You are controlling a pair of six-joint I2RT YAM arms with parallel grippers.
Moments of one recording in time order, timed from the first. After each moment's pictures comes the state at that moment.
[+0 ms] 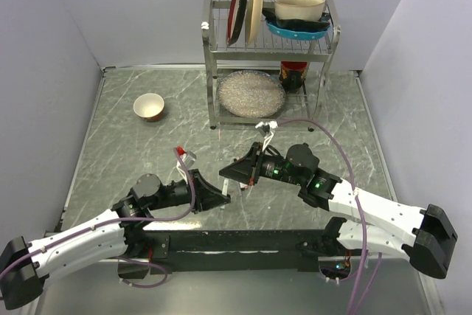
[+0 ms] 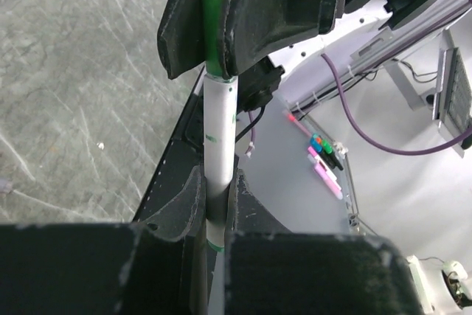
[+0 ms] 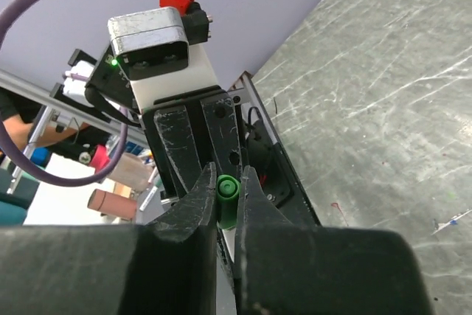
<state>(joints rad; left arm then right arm) -0.92 0.63 0.25 0.44 0.44 -0.78 0.93 0.98 0.61 0.36 -0.36 0.82</state>
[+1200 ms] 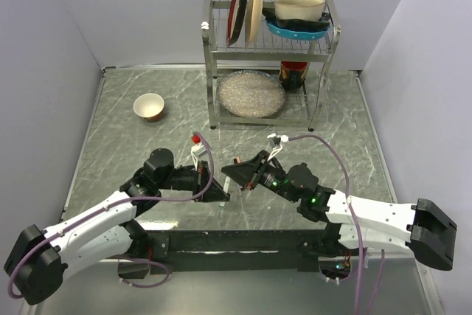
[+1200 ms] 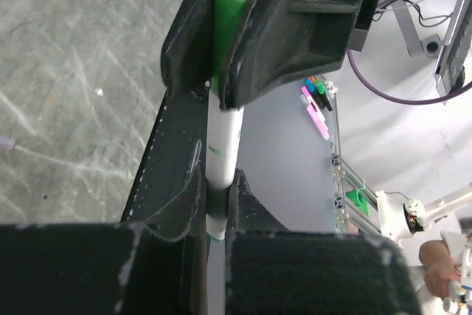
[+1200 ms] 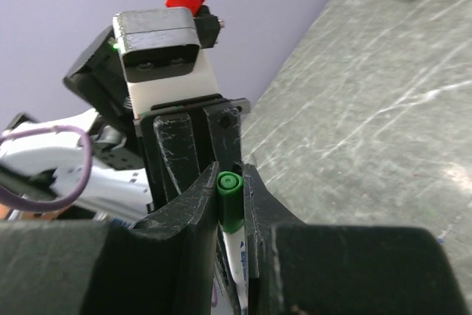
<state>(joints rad) -0.71 0.88 0.43 0.26 0.83 -0.69 1.08 0.97 0.41 0.64 0.04 0.89</state>
